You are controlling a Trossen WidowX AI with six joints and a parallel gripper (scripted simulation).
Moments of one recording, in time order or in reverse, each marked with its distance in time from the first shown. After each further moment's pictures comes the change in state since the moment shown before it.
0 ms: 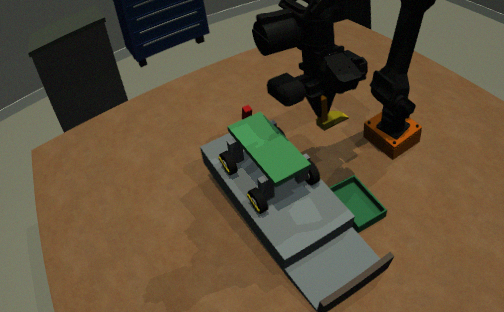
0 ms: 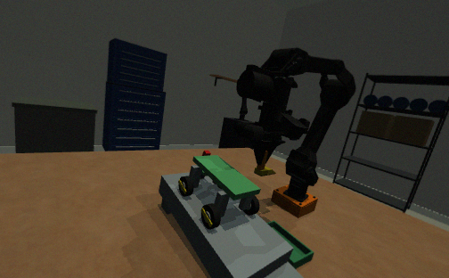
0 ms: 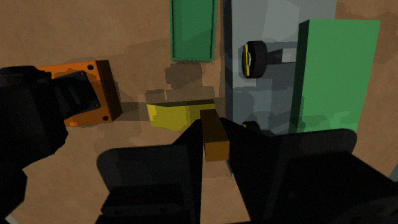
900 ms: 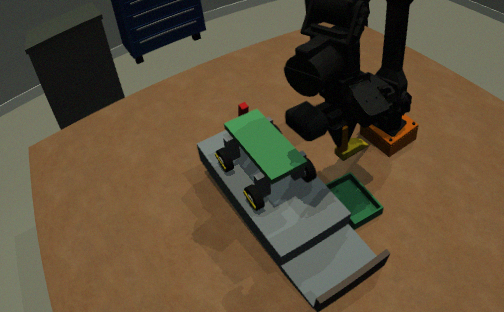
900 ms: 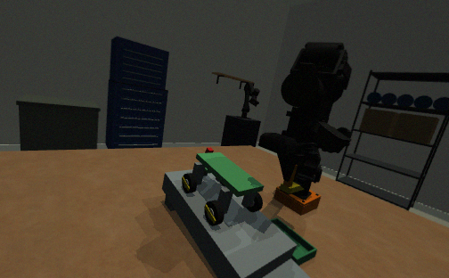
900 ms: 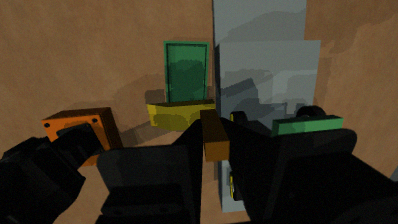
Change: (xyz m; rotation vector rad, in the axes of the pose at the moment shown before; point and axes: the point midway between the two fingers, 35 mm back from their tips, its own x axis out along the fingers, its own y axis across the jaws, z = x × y) arm 0.008 -0.018 0.088 0.001 -0.006 0.003
